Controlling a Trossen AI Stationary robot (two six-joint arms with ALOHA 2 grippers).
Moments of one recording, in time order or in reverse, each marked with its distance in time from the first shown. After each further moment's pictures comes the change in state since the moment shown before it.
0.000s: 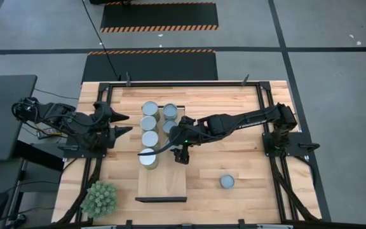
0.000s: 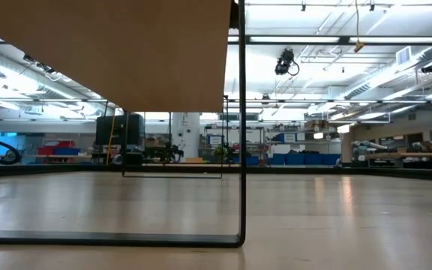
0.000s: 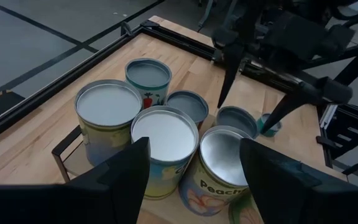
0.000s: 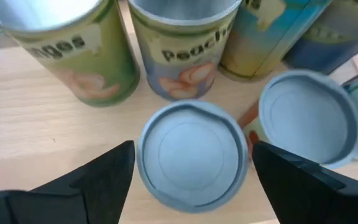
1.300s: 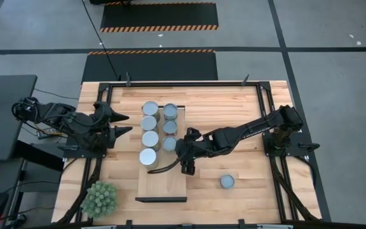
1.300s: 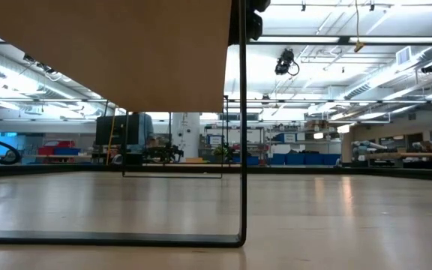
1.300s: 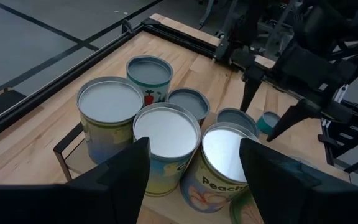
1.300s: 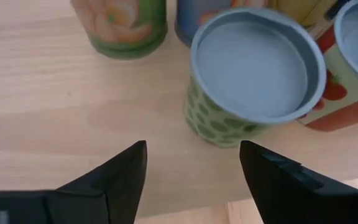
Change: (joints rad) left arm 0.000 0.000 0.000 -0.010 0.001 -0.005; right arm 0.097 -0.055 -0.231 0.149 0.091 0.068
